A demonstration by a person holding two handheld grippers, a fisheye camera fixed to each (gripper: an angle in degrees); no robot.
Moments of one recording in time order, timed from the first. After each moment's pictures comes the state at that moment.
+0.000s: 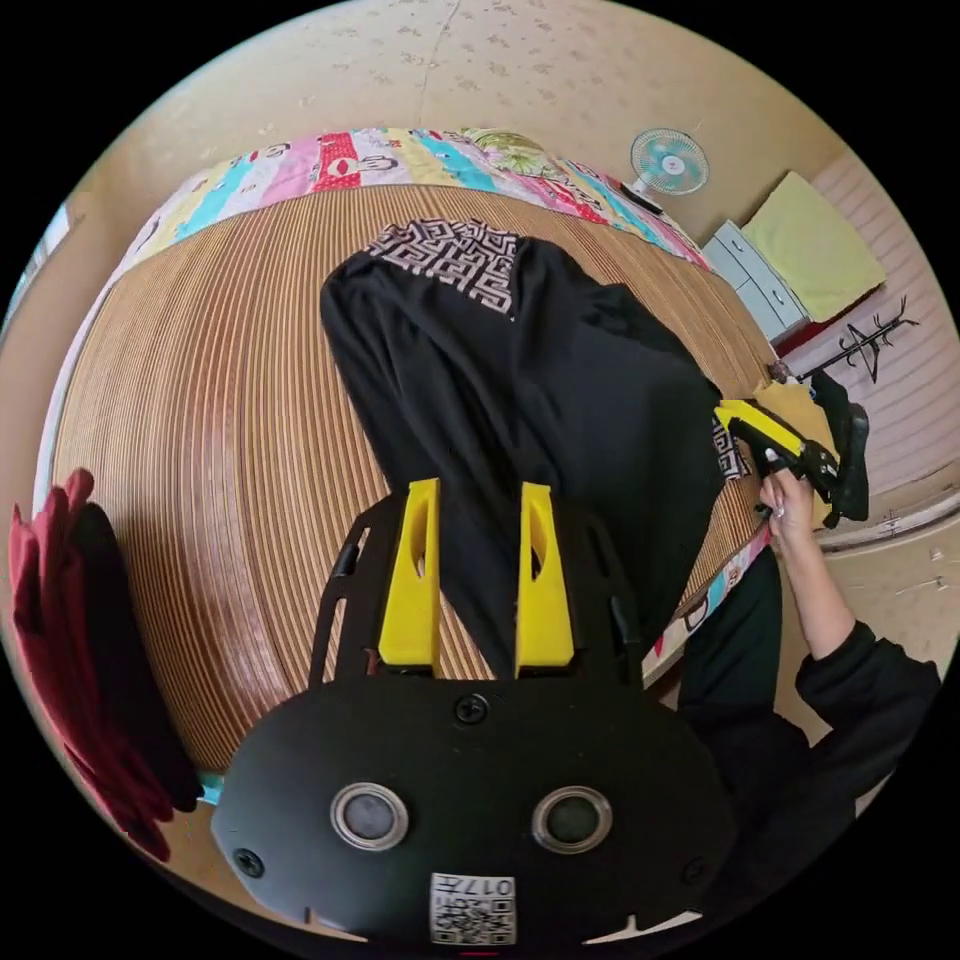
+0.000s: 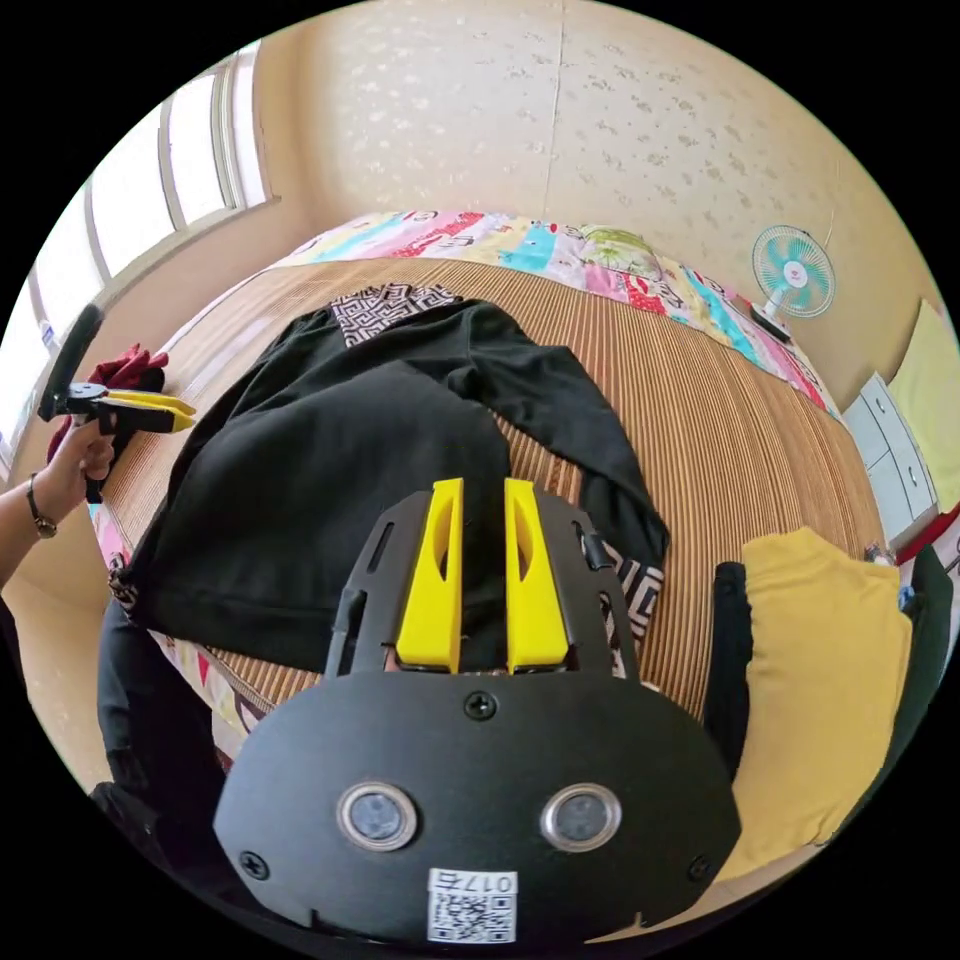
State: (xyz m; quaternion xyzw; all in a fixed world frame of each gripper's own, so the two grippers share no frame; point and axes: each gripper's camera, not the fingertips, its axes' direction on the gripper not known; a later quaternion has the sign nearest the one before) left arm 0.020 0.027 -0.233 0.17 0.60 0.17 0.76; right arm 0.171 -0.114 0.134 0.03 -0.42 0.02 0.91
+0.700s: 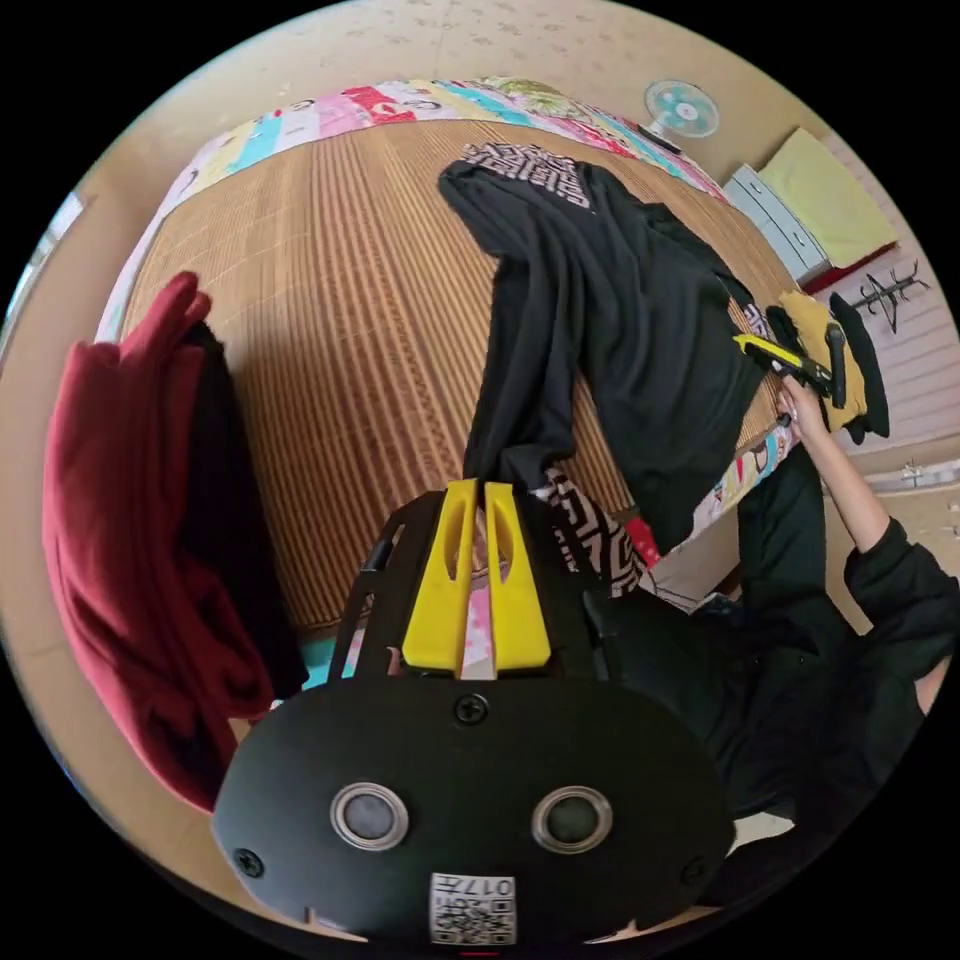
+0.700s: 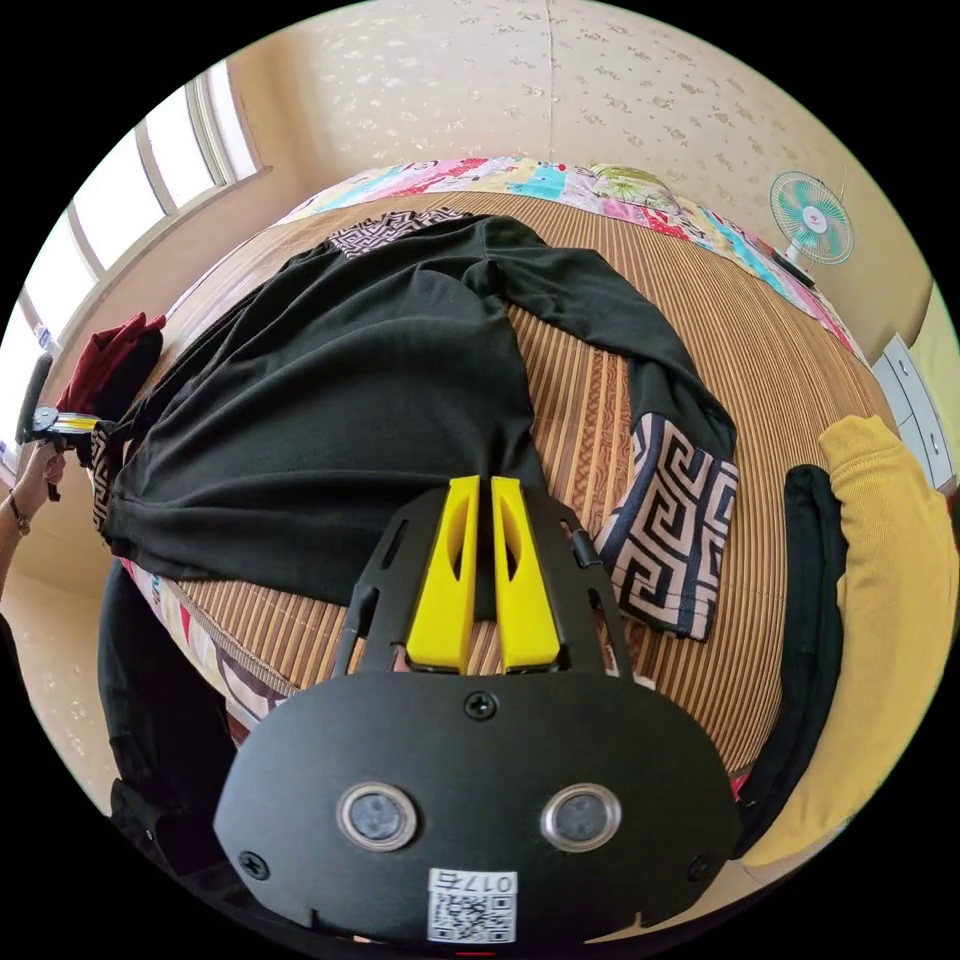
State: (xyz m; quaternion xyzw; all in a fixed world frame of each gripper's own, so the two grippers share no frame) left arm -0.138 0.070 -0.077 0.13 0.53 0.19 0.82; right arm 0.078 -0.056 0.147 -0.04 -0.44 0.01 0.90
